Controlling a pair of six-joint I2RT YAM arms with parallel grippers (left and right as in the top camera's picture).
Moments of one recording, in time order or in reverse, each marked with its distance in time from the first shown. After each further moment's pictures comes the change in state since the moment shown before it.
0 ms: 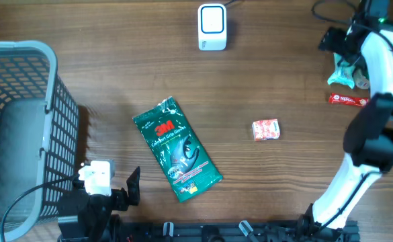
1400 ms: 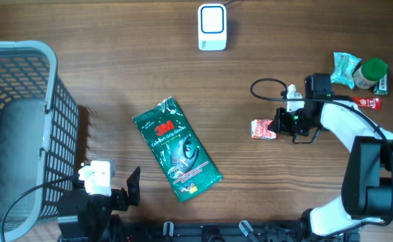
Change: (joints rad) left arm 0.000 0.000 0.000 0.000 0.000 0.000; right arm 0.178 -0.367 -1.001 0.277 -0.465 -0.204
